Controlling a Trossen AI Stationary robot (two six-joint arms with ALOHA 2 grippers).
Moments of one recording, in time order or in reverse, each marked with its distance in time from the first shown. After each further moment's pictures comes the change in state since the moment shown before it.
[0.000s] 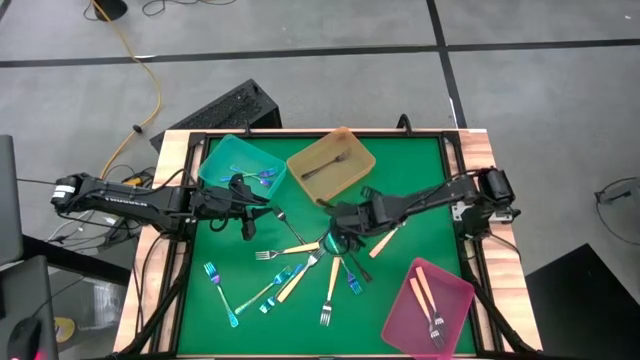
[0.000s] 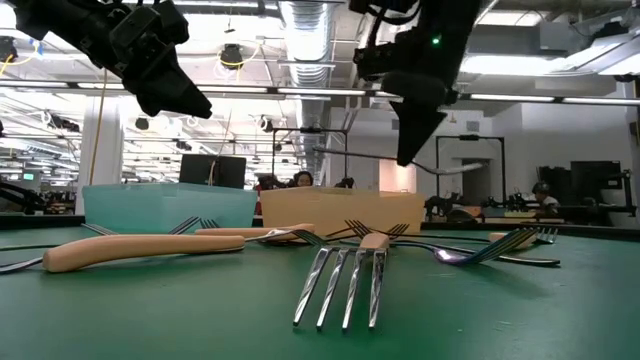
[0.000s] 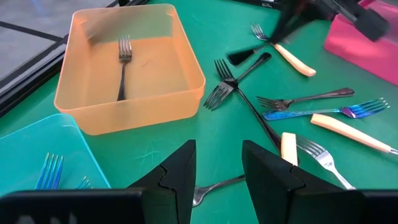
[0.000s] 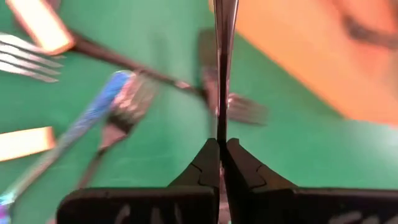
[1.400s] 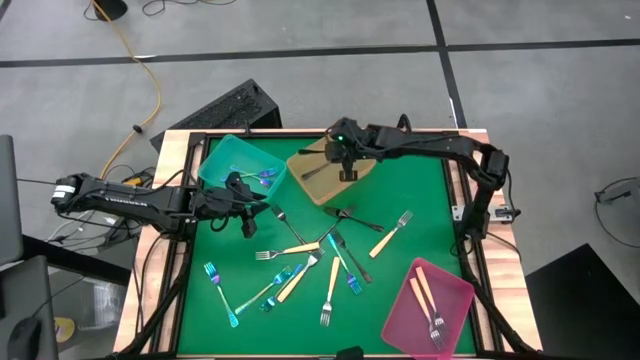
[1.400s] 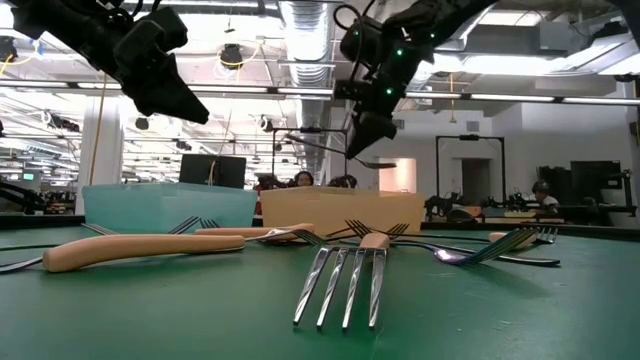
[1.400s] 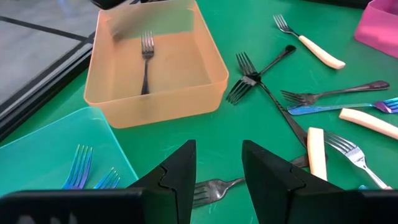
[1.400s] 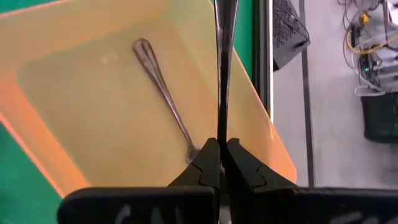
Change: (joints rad) left arm 0.000 0.000 0.000 -0.040 -0.077 0.013; right arm -0.553 0.006 0.062 0.435 -0.242 -1.087
